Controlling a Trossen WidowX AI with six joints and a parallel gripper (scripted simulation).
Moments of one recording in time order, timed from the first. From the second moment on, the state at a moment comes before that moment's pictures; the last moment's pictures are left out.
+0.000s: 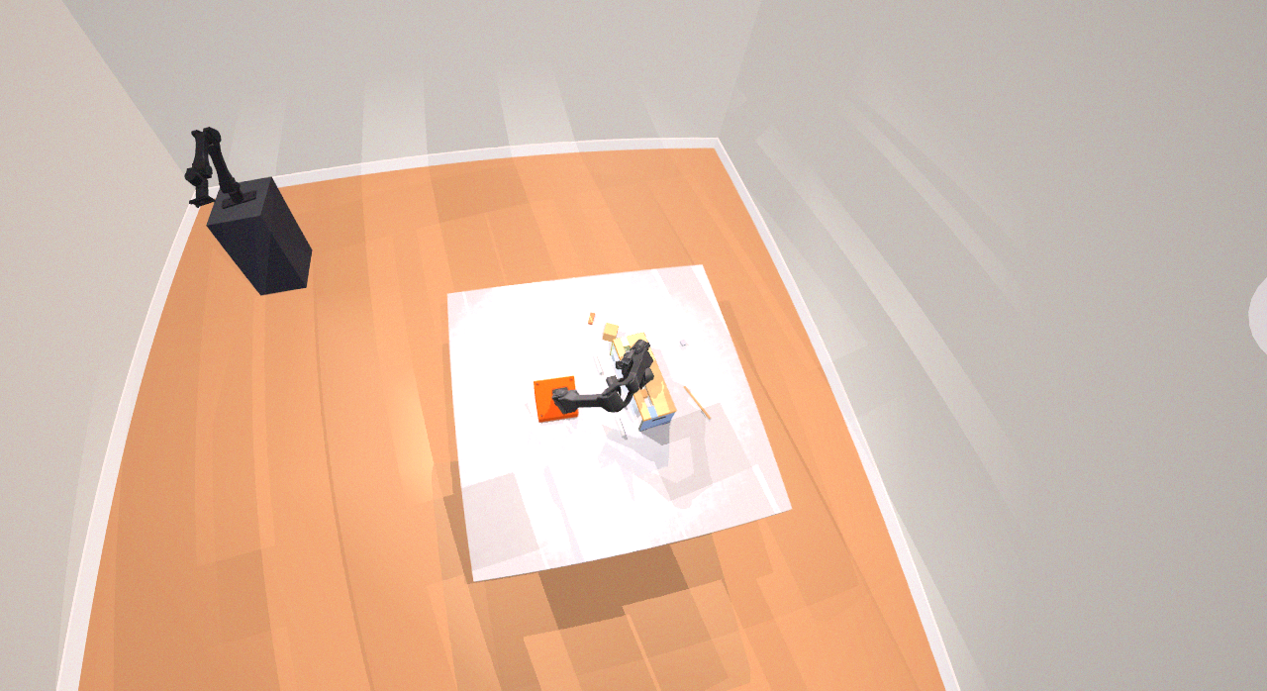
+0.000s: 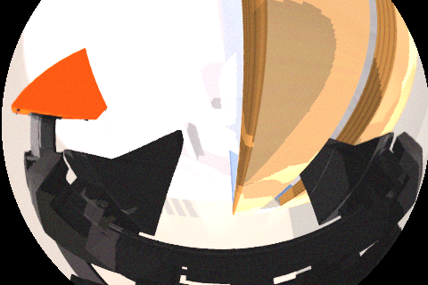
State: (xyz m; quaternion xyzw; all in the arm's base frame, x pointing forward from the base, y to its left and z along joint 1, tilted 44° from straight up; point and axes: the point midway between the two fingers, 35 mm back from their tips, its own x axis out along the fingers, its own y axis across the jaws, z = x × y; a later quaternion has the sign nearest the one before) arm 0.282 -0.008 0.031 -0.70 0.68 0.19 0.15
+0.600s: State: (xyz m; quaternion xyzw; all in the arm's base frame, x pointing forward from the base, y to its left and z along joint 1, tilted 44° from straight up) arm 0.284 -0.027 0.049 -0.70 0.68 0.19 0.15
